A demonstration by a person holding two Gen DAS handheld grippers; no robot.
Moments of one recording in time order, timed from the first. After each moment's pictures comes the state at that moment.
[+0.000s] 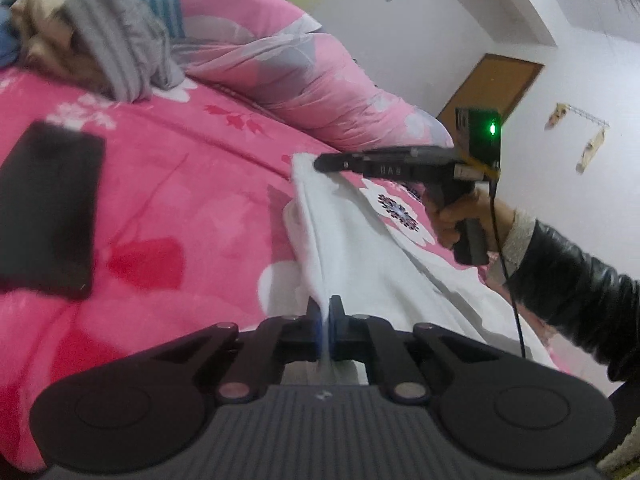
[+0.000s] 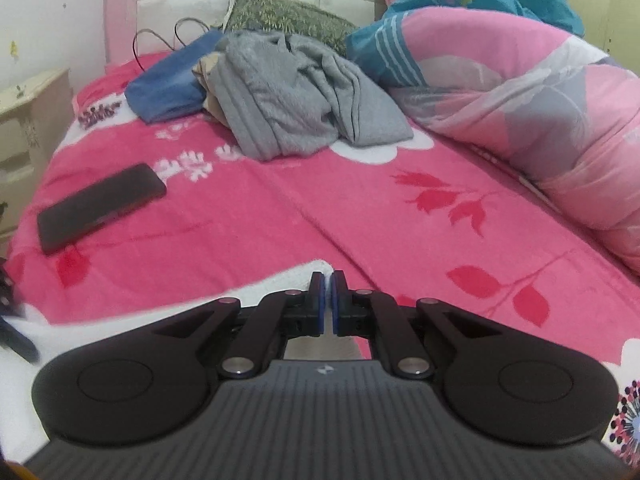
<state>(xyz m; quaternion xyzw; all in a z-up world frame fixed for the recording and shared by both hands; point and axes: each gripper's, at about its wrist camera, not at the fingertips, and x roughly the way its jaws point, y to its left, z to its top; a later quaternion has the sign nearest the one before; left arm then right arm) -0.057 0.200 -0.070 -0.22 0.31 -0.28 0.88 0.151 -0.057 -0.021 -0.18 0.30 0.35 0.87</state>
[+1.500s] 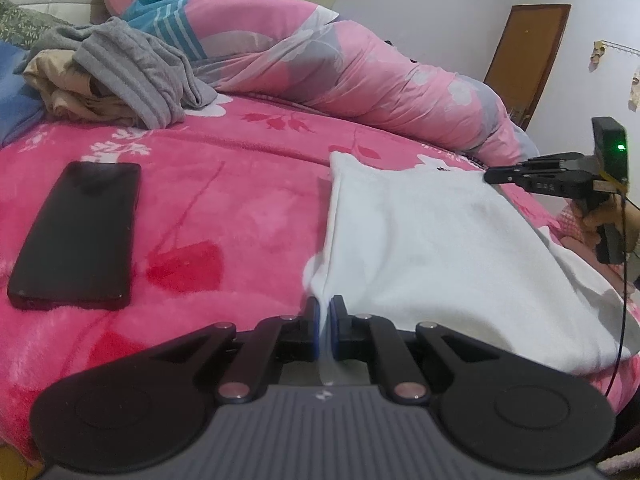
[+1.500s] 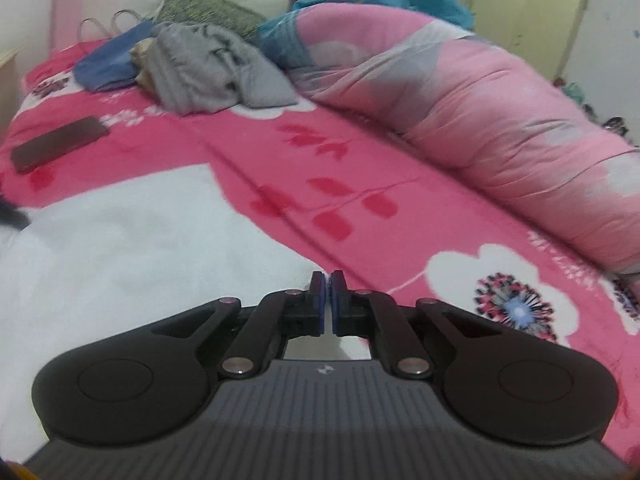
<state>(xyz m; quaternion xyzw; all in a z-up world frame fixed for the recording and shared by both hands) -0.067 0.169 -0.062 -0.09 0.32 -0.19 0.92 0.073 -0.198 -0.018 -0.21 0.28 0.22 0.91</state>
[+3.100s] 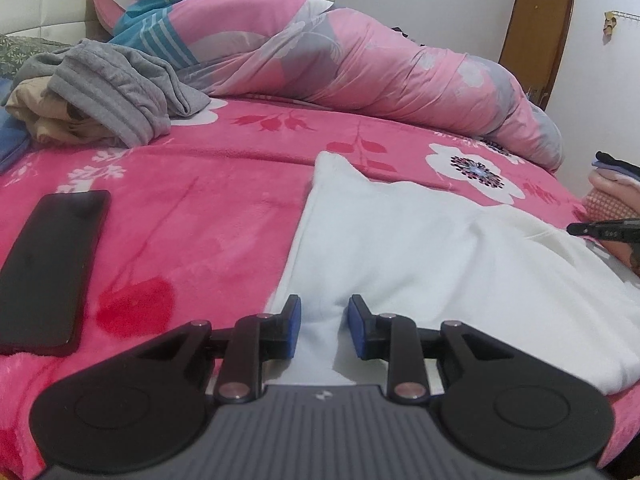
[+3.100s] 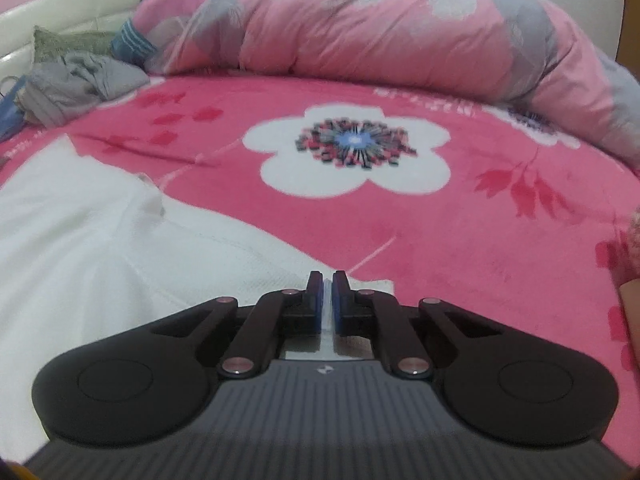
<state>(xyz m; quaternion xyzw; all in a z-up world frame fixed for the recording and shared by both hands) -0.045 0.116 -0.054 -0.05 0.33 -0.15 0.93 0.016 -0.389 -0.056 -0.03 0.32 0.08 0.94</state>
